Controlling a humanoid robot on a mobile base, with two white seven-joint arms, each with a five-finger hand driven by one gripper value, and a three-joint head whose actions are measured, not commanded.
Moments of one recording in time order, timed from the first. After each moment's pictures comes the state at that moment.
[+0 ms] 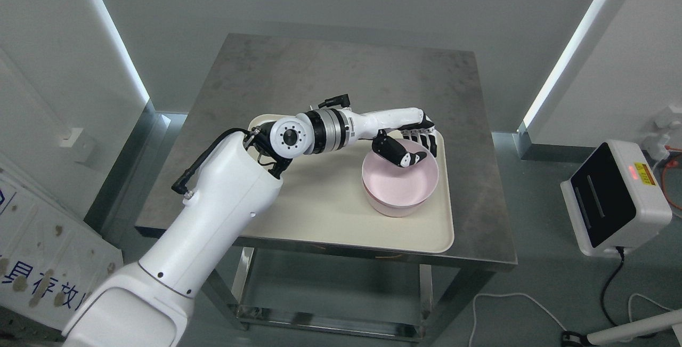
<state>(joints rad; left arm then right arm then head) -1.02 0.01 -0.62 -1.11 -0.27 -0.04 -0.72 0.00 0.00 0.00 0.00 0.00 0.04 0.01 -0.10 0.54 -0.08</state>
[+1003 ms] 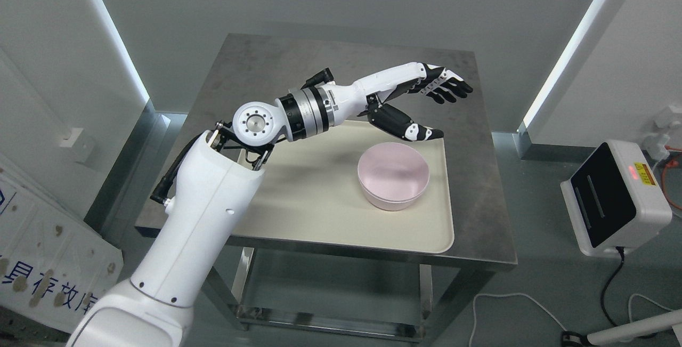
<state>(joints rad) -0.90 0.00 -0.41 -1.30 0.03 -0.04 -0.76 0.00 0.00 0.00 0.00 0.00 0.04 0.01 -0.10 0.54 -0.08</state>
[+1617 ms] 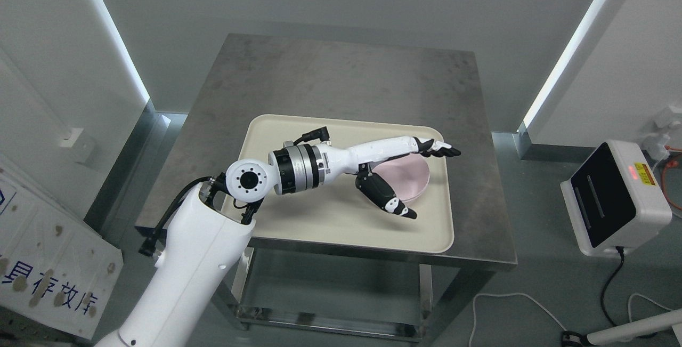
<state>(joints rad) -0.74 0.05 -0.43 -1.47 -0.25 -0.04 -0.90 0.00 0.00 0.00 0.00 0.00 0.04 0.01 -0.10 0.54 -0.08</state>
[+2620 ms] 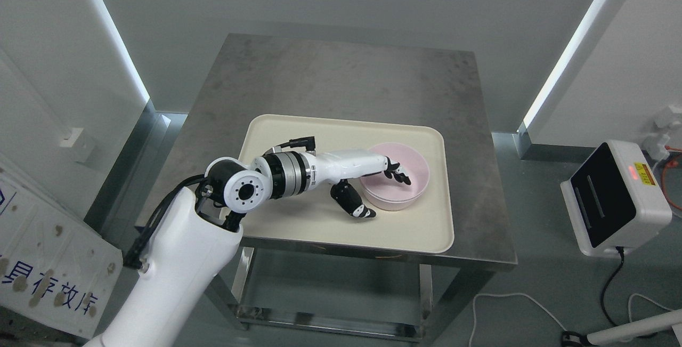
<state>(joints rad) -0.73 0.09 -0.44 -1.54 -0.59 -0.05 -0.94 0.00 0.00 0.00 0.00 0.00 0.04 0.01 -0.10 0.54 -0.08</state>
